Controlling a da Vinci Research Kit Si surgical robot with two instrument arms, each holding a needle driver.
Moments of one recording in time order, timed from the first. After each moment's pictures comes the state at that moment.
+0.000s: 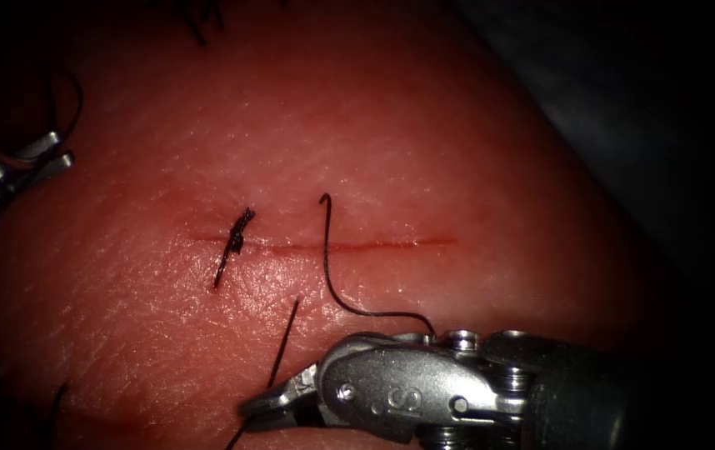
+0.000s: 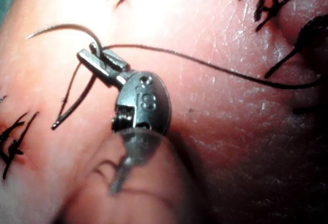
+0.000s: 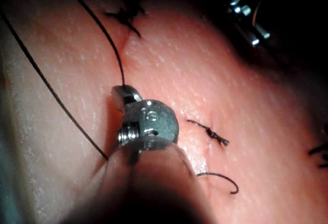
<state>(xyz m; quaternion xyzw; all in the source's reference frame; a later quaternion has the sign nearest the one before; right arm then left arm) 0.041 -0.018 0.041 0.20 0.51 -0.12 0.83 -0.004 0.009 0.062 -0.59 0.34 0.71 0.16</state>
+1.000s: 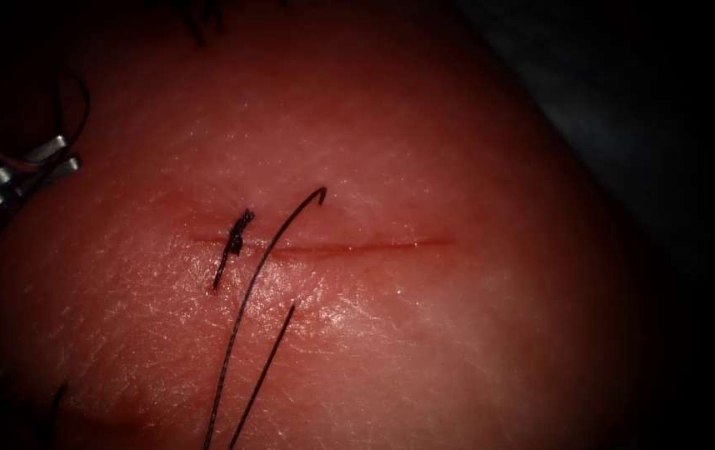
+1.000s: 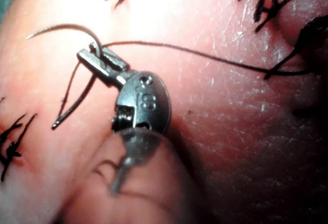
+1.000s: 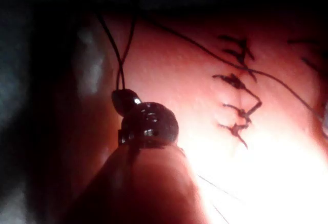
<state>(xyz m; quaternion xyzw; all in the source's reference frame) 0.050 -0.035 0.032 0.22 0.52 -0.18 0.80 -0.004 0.009 0.063 -0.59 0.34 0.71 0.16</state>
